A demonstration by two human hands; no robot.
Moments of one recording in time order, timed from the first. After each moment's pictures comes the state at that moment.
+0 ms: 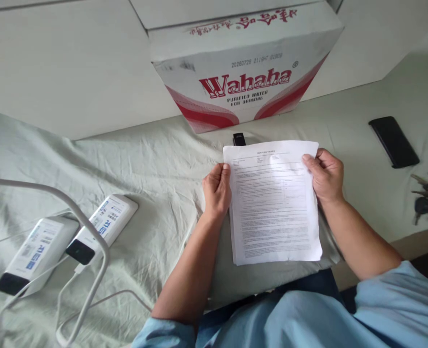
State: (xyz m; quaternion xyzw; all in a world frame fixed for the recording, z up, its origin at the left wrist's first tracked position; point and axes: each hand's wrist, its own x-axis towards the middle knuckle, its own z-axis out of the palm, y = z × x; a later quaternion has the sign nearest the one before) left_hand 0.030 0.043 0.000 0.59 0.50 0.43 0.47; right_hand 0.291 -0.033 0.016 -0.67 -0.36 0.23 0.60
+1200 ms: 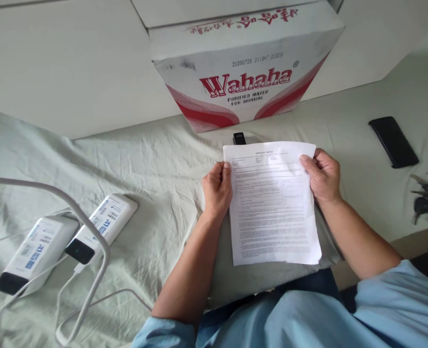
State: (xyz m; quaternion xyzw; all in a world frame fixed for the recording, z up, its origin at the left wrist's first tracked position) left_hand 0.033 0.045 0.006 0.63 0.52 0.41 0.41; right_hand 0.291 -0.034 0.007 -0.66 -0.37 0.25 0.60
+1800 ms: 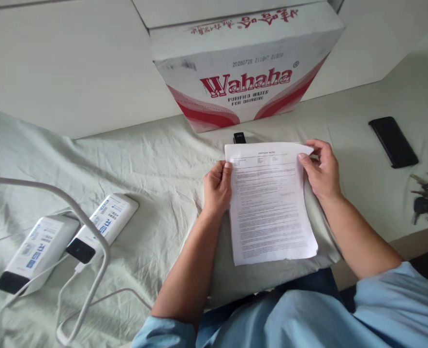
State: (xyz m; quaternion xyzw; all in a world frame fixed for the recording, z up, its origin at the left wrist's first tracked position) left_hand 0.033 0.045 0.011 0.57 0.47 0.43 0.53; right_hand 0.310 -0.030 -0.011 -0.69 -0.42 0.18 0.56
